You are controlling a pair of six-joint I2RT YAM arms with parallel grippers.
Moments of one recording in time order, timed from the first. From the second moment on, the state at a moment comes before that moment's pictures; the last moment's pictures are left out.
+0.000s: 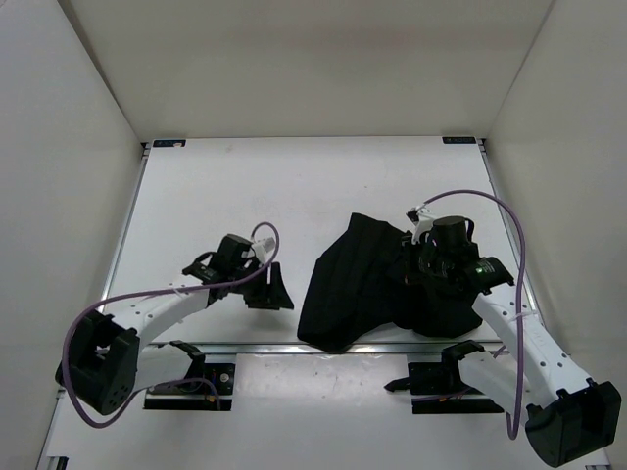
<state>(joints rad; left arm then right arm) -0.47 1.19 0.59 -0.34 0.55 -0.52 0.33 0.89 0.75 -0.63 -0.37 0.22</state>
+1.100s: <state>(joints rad) -0.31 1.29 1.09 -0.34 0.45 -0.69 0.23 1.02 1.12 -0.62 -0.49 0.17</state>
